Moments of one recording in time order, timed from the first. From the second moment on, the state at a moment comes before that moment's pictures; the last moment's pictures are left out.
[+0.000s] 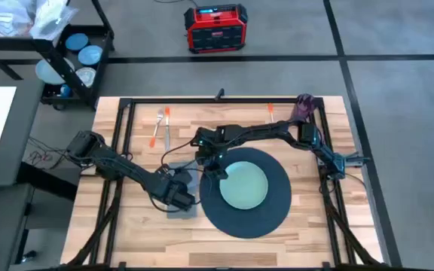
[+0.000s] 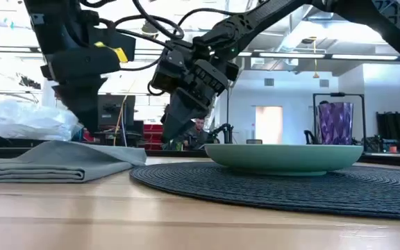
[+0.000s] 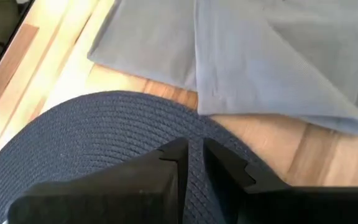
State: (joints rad) left arm -0.41 1.69 1.09 -0.94 -0.47 -1.07; right arm -0.16 2.26 1.73 -0.58 -0.63 -0.37
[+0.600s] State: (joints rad) left arm -0.43 1.69 1.03 -0.77 -0.31 -0.99; right arm -0.15 2.26 1.73 -0.56 -0.63 -0.35
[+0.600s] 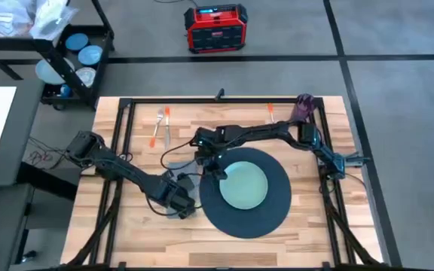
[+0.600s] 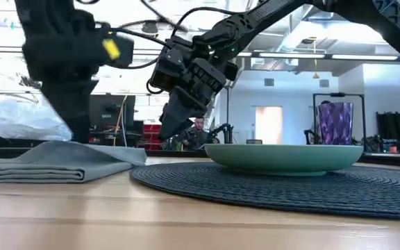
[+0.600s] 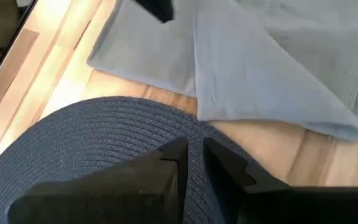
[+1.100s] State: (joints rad) left arm -0.34 1.69 0.98 -0.85 -0.40 -0.95; right arm -0.14 2.26 1.73 -0.62 -0.63 -0.37
